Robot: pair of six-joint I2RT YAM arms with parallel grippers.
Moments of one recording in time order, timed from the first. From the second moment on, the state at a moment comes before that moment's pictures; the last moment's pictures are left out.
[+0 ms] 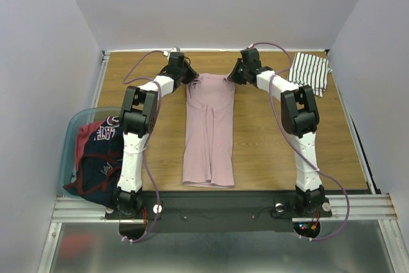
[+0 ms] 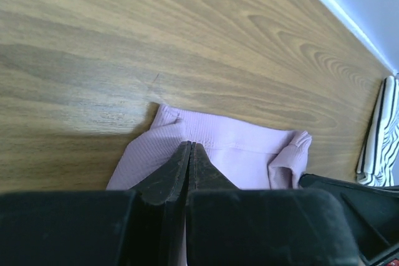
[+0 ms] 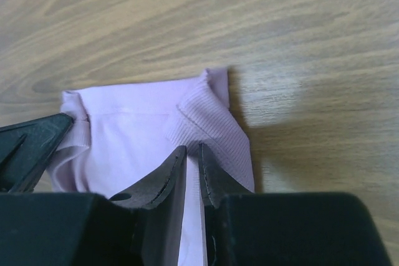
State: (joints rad) left arm -0.30 2.35 1.75 0.07 0.13 -0.84; right arm 0.32 2.33 1.85 -0.19 -0.05 0.70
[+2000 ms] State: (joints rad) left arm -0.48 1.52 1.05 0.19 -0.16 -0.96; right arm 0.33 1.80 1.32 -0.04 -0.15 0.71
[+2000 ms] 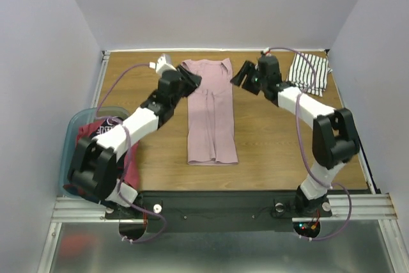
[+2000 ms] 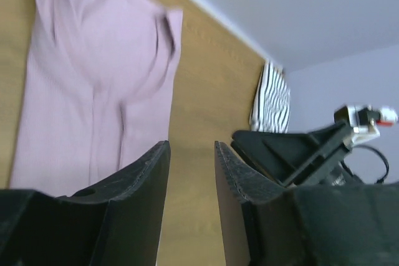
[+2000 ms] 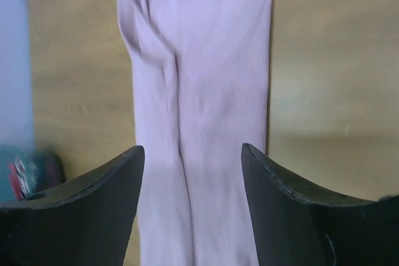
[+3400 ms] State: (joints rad) left arm -0.95 1.10 0.40 -0.24 -0.41 -1.39; right arm 0.78 1.22 0.45 -0.10 0.08 1.04
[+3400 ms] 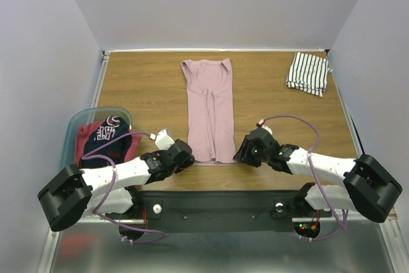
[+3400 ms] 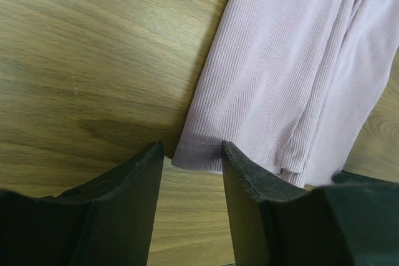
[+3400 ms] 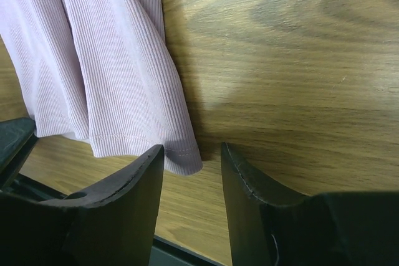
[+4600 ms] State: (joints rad) left arm -1.31 1.12 0.38 -0.24 -0.34 -1.49; right arm 1.22 1.22 0.51 -0.32 0.29 1.14
